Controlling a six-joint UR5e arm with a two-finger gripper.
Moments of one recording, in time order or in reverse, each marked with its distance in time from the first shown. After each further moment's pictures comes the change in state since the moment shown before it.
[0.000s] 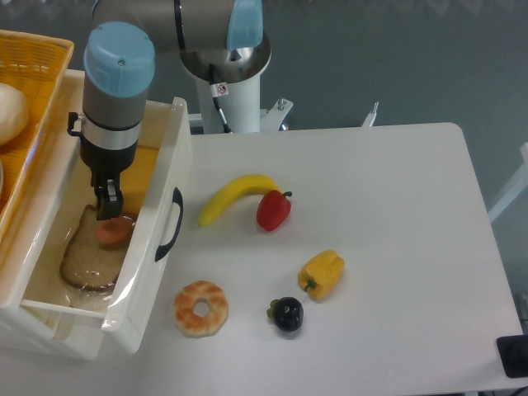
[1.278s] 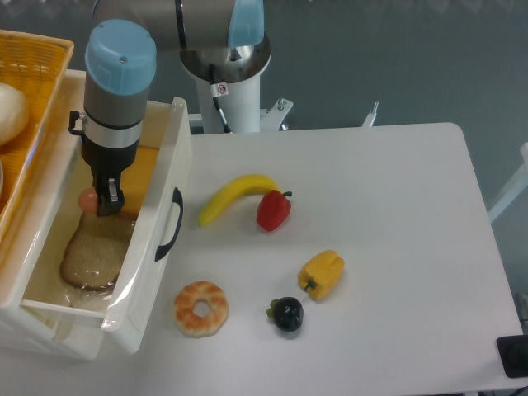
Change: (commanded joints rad) arm -0.002 -0.006 -0.006 -0.003 0.000 -0.008
